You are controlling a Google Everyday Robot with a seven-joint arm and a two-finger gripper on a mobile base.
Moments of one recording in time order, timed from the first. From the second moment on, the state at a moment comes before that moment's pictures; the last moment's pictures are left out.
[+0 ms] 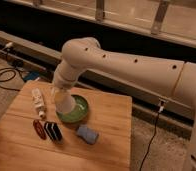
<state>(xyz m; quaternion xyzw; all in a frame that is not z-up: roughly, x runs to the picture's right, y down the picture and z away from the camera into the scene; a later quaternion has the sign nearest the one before) -0.185 0.023 0.611 -0.28 -0.30 -0.01 0.91</state>
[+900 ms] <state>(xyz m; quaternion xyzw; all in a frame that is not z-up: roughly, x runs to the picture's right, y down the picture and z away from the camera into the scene) -0.212 0.056 0.595 -0.29 -0.32 0.00 0.90</state>
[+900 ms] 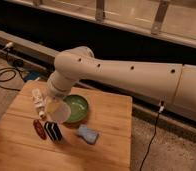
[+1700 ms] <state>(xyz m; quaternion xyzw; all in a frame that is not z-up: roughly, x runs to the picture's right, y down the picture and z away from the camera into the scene) -0.235 0.072 0.604 -0.31 -0.35 -0.01 0.88</state>
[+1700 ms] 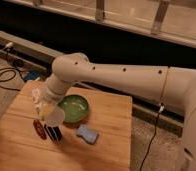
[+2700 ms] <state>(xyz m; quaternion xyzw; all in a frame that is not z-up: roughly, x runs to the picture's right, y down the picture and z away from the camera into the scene) -0.241 0.081 0.593 -0.32 -0.35 -0.02 0.88</state>
